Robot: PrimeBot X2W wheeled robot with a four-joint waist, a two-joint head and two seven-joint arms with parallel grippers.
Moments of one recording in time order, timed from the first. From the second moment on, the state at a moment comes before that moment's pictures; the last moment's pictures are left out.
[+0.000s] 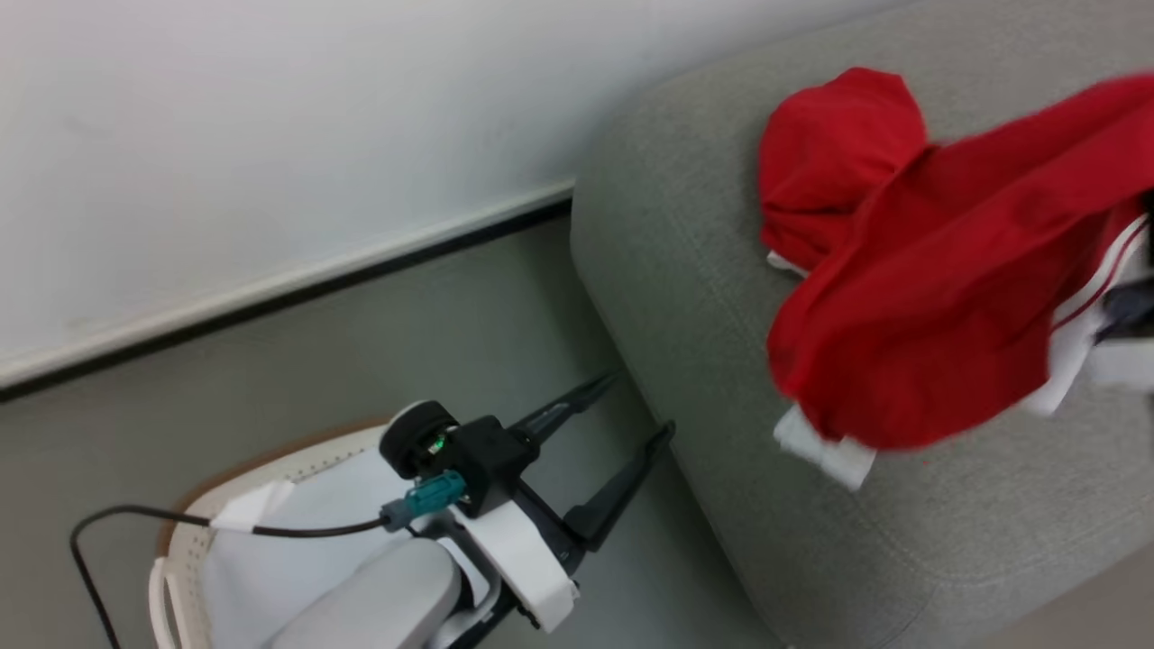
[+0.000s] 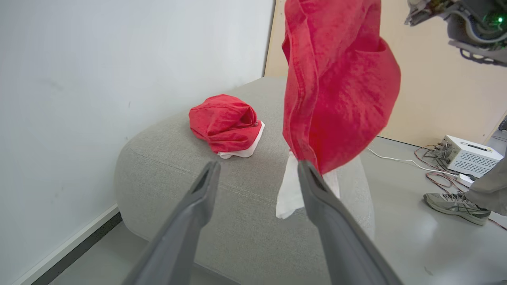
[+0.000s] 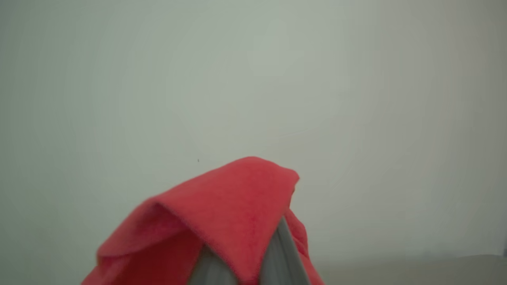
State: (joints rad) left arm -0.59 0.32 -0.89 0.22 -0.51 -0.07 -0.26; right arm -0.55 -0.39 0.19 0.10 0.59 0.13 -0.26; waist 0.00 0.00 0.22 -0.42
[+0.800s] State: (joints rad) left arm -0.71 0.42 -0.86 0.10 -0.46 -0.07 -0.21; right arm -0.98 -0.61 -0.09 0.58 0.48 0.13 -0.16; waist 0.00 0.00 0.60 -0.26
